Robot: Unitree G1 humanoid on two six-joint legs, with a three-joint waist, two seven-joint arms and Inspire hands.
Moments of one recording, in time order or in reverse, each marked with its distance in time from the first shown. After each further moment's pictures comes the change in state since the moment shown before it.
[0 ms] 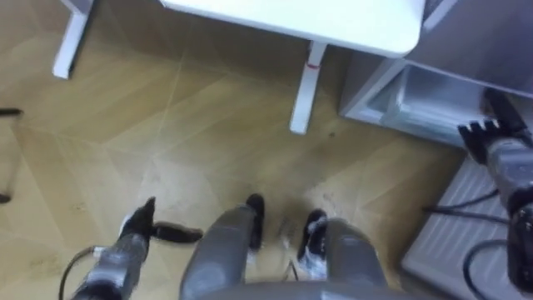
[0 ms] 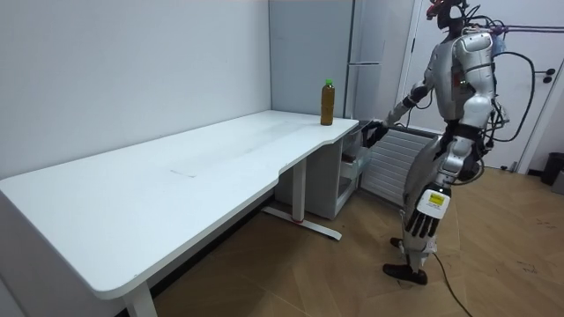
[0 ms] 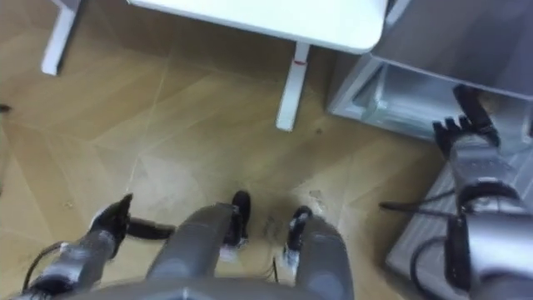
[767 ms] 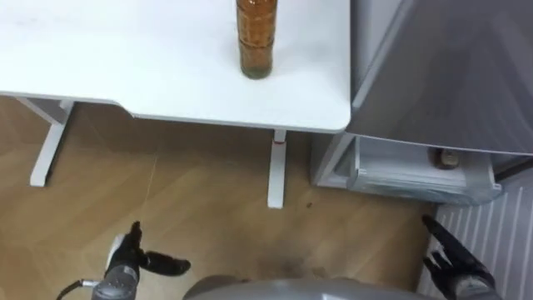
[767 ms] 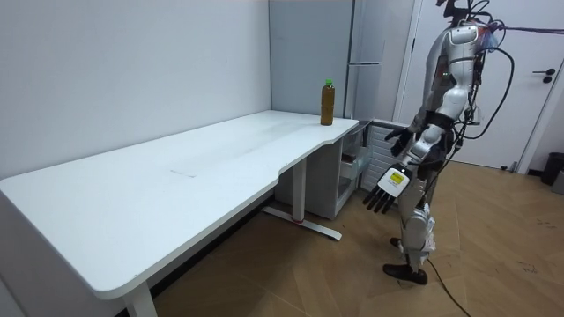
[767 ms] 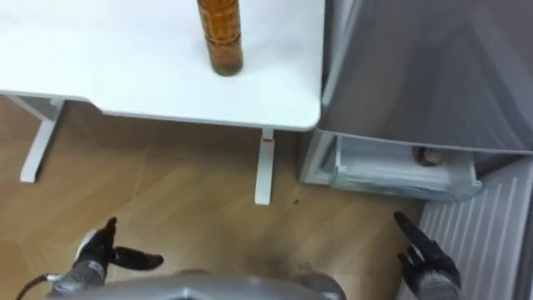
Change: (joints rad) left arm 0.132 -0.053 0.226 -0.034 0.230 -0.068 0.026; right arm 0.453 0.176 -0.029 -0.008 -0.415 -0.031 0.188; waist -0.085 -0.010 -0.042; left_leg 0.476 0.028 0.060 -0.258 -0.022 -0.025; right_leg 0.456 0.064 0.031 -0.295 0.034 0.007
